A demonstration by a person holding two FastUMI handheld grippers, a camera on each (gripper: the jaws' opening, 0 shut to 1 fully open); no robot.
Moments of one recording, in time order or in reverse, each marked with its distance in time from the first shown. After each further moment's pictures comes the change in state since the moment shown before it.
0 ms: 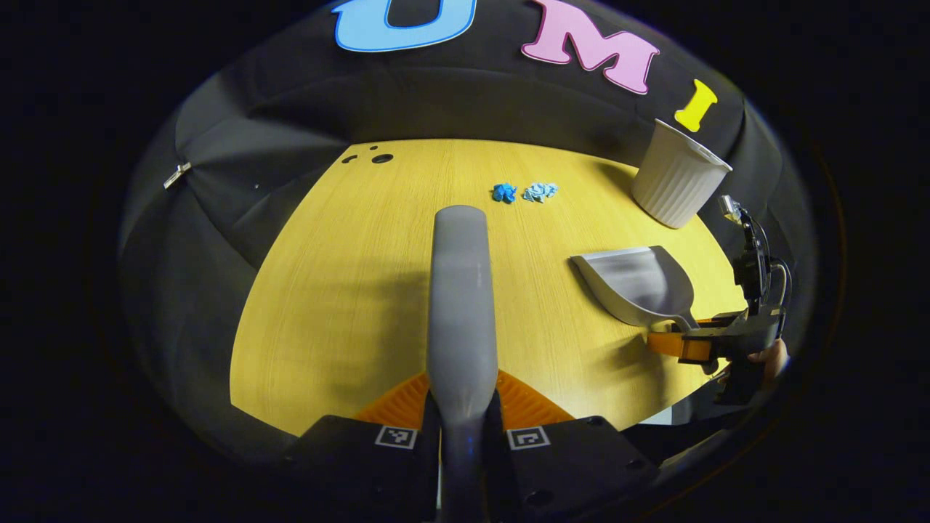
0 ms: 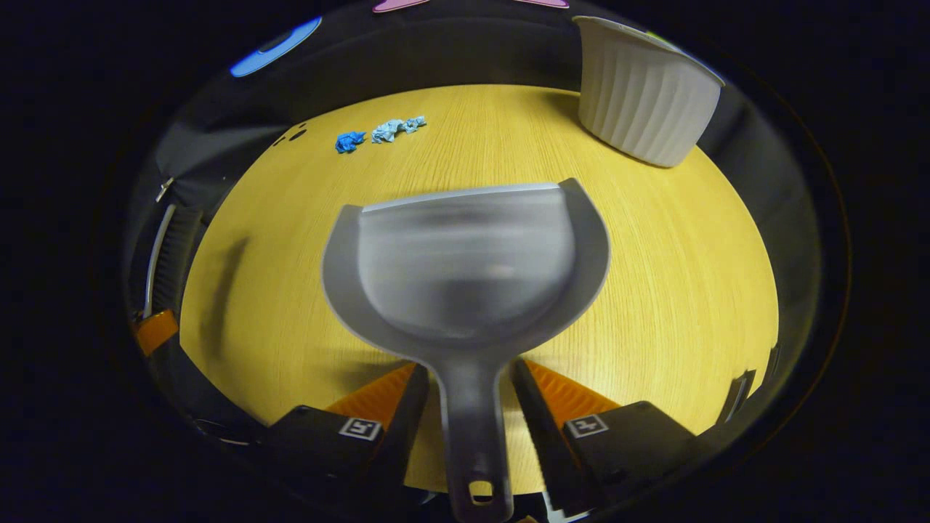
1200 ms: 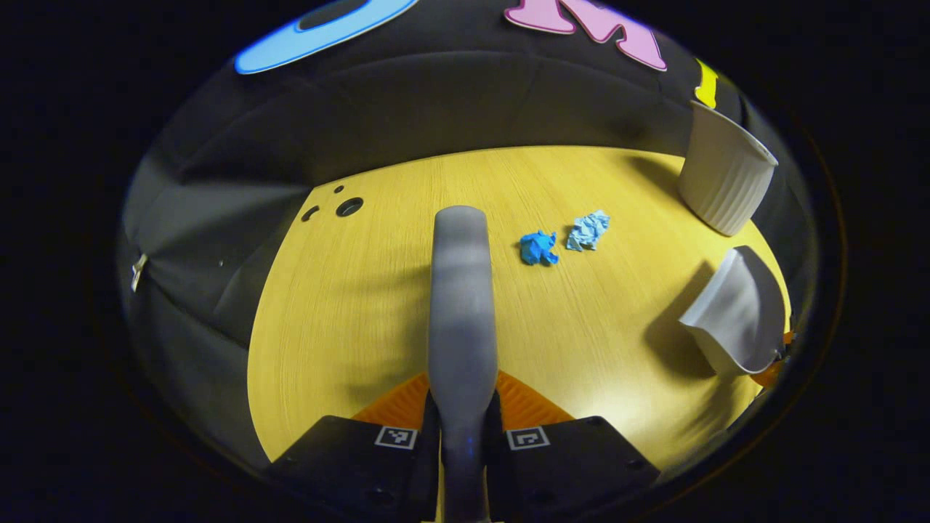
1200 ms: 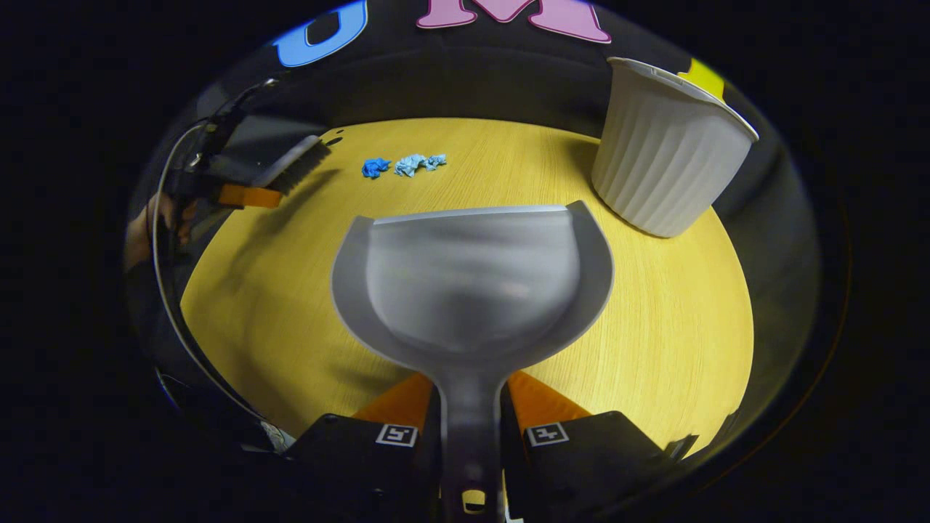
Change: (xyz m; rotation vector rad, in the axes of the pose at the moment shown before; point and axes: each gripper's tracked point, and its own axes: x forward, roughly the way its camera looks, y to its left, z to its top) left arm 0.160 0.021 0.150 0.212 0.016 0.072; right arm -0.030 -0.028 0.045 -0.205 -0.113 0.082
